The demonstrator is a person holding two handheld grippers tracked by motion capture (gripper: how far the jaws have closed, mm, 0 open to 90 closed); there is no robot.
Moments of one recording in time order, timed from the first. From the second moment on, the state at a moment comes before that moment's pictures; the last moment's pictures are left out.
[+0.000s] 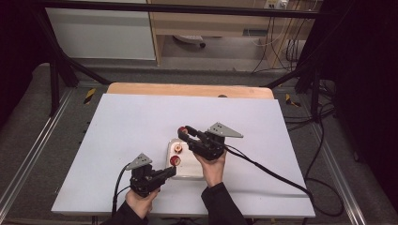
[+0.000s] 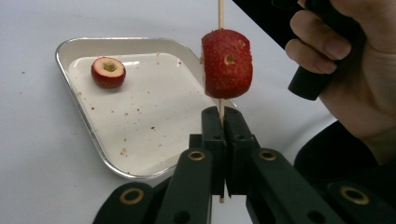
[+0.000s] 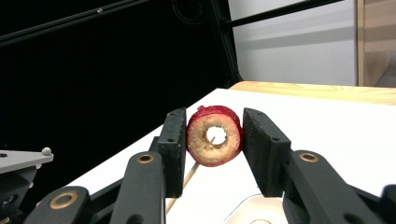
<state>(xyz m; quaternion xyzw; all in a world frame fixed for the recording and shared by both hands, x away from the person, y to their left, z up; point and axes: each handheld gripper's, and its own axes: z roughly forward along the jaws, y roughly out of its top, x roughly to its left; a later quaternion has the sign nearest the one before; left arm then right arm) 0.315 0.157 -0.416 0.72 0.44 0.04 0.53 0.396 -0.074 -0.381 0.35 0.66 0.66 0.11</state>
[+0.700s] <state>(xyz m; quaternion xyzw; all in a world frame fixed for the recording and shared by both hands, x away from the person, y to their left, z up) 0.313 0.153 -0.417 0.77 0.39 0.15 0.48 0.409 -0.087 -0.374 0.44 0.64 0.63 -0.05</state>
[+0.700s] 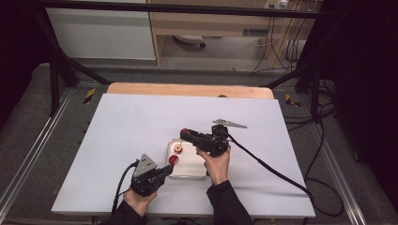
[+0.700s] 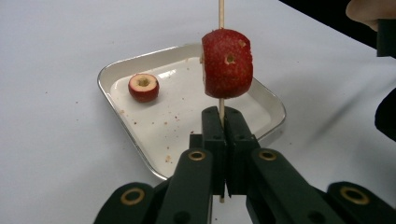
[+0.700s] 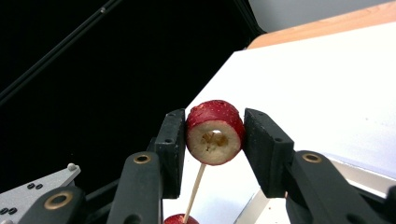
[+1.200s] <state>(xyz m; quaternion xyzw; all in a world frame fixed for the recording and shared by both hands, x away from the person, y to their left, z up) 0.317 0.158 -0.417 0.74 0.42 0.08 0.51 0.394 -0.085 -0.379 0.38 0.66 0.65 0.05</state>
